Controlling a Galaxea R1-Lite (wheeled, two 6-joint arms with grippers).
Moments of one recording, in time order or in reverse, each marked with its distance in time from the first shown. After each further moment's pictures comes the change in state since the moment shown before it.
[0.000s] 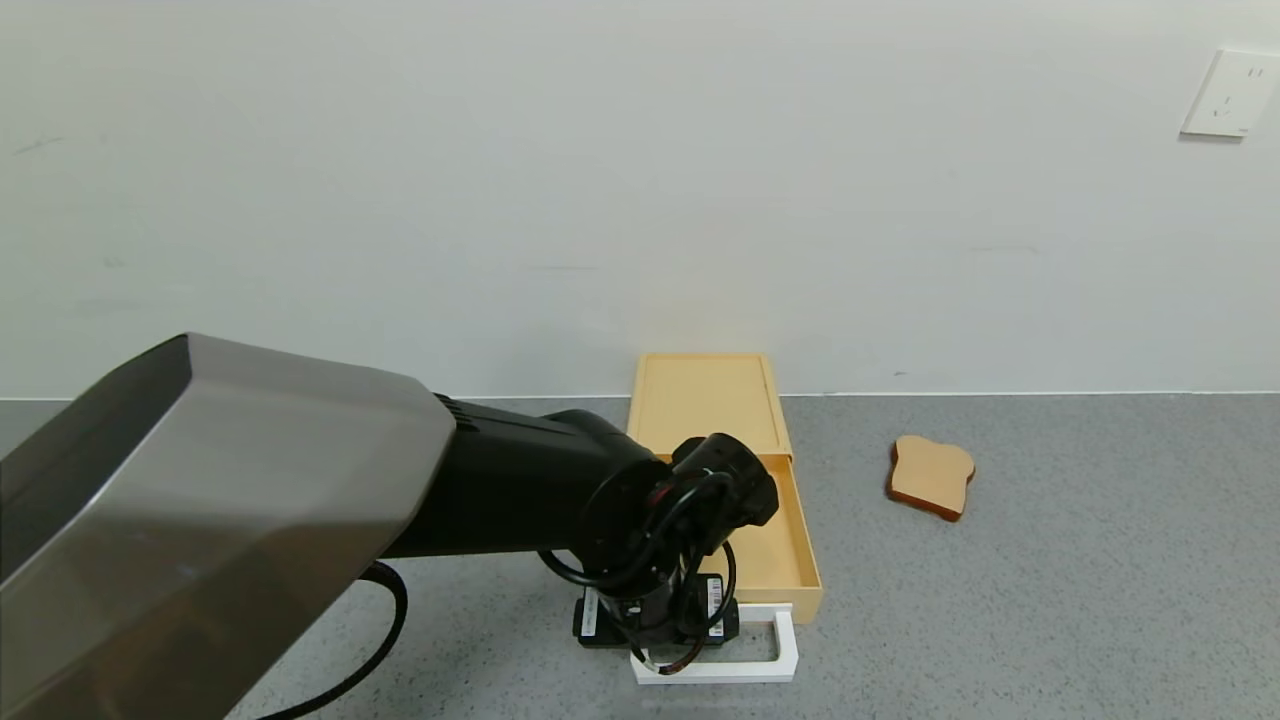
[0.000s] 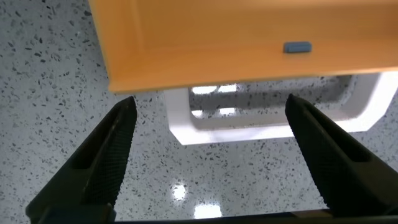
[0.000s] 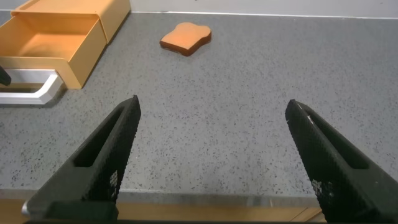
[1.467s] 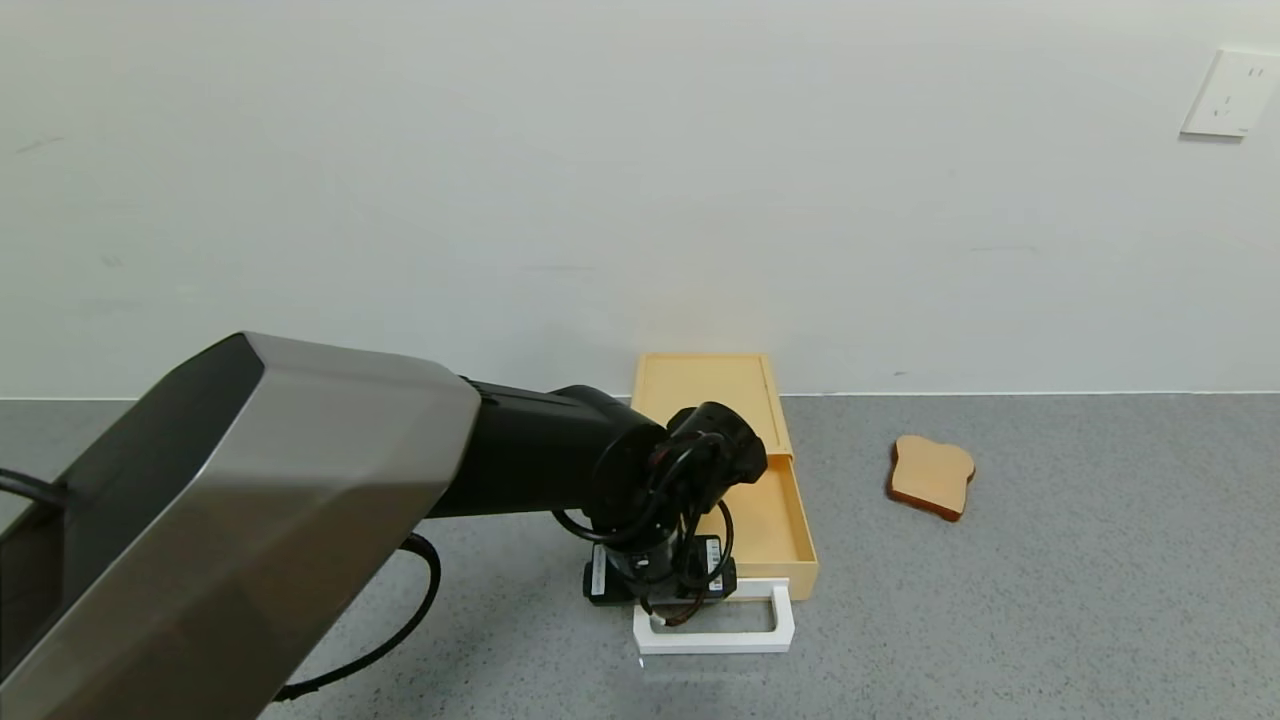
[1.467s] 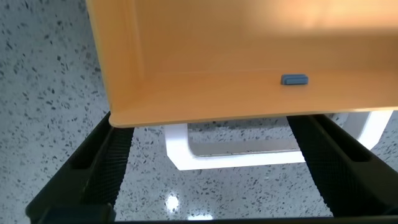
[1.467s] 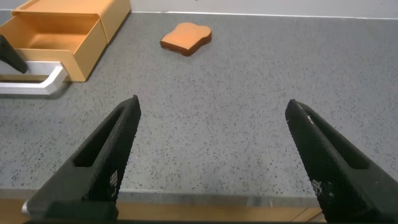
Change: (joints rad) left arm 0.059 0.069 -0.129 0.009 0.007 0.030; right arm 0.000 0.000 0.000 0.000 0.001 -0.001
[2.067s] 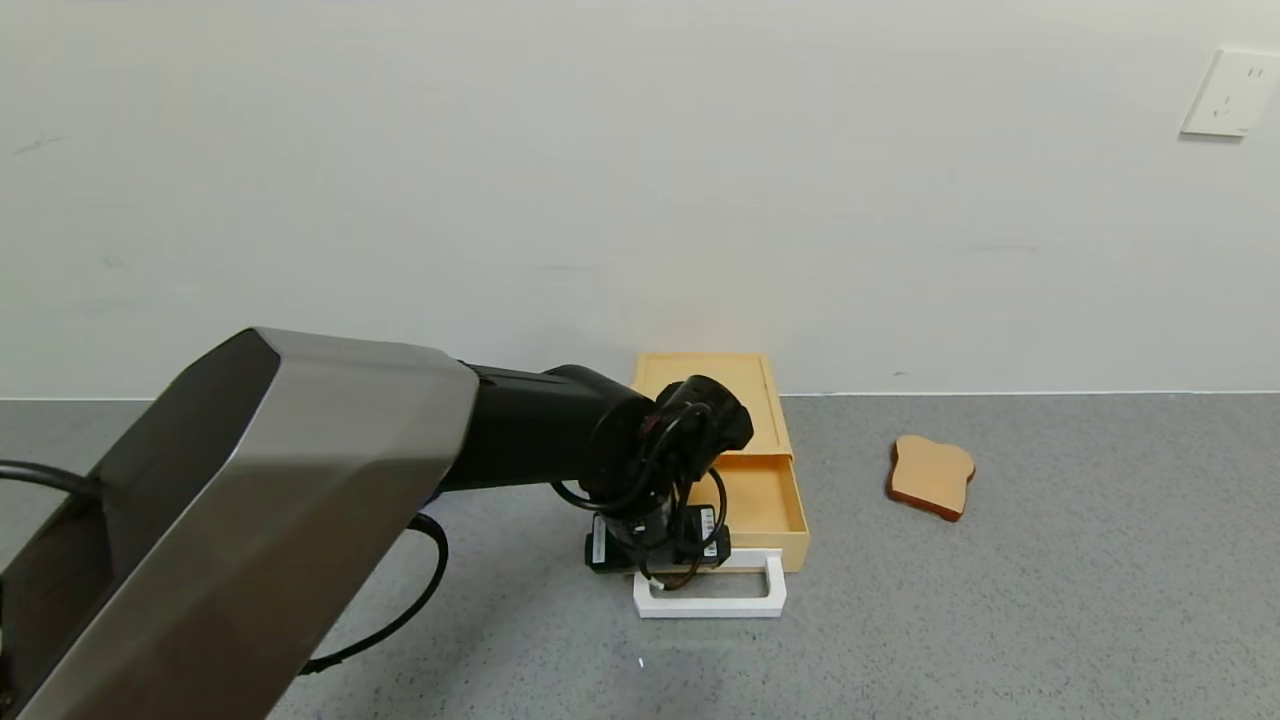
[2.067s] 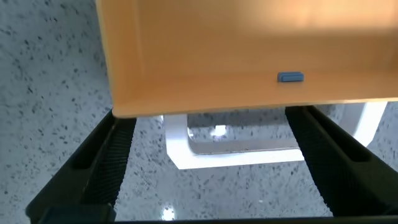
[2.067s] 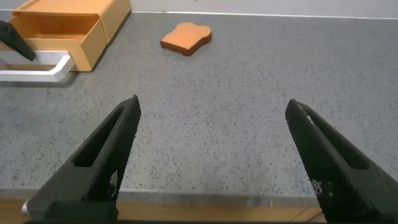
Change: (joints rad) left arm 0.042 0.037 -0.092 0.001 0.001 0.039; right arm 0.000 0.000 0.000 0.000 0.000 0.000
